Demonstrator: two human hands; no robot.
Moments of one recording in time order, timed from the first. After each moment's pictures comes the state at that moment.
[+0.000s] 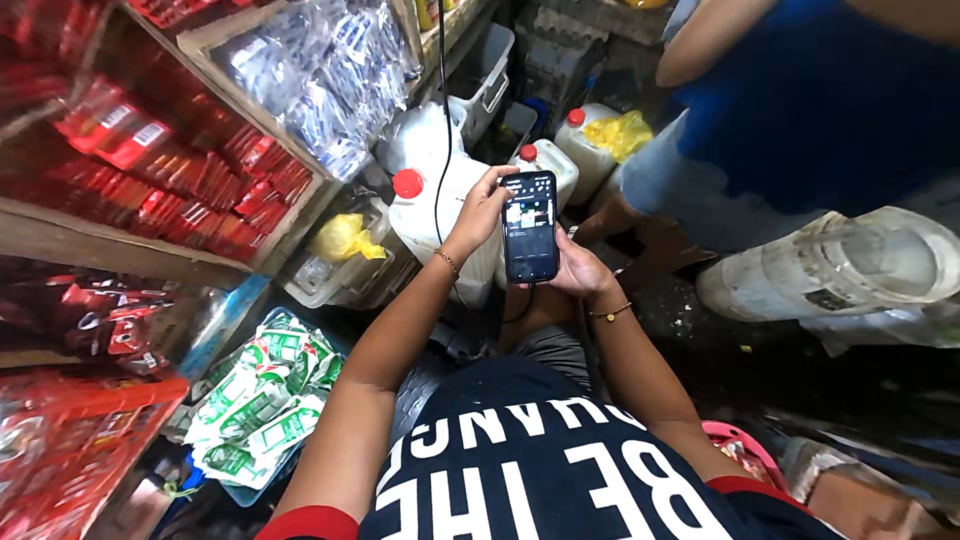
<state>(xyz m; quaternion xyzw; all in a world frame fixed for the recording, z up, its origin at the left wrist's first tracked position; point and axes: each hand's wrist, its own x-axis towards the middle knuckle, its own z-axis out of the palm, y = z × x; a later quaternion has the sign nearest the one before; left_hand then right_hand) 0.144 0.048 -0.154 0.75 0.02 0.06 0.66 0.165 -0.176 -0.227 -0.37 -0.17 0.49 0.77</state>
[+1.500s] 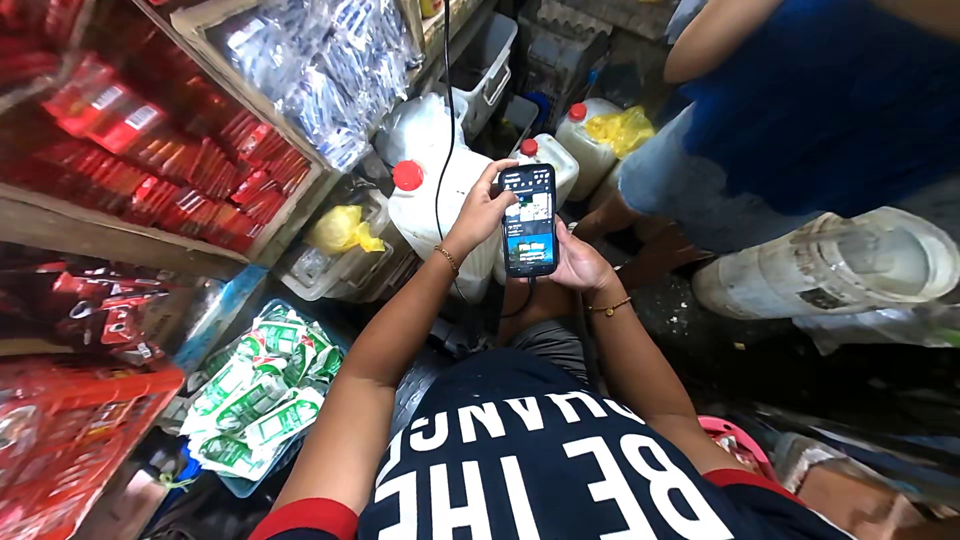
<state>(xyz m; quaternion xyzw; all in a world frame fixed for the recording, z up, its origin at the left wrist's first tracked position) 0.136 0.045 -0.156 0.73 0.02 0.05 0.68 0.166 -0.173 -0.227 -0.33 -0.18 0.51 0.78</state>
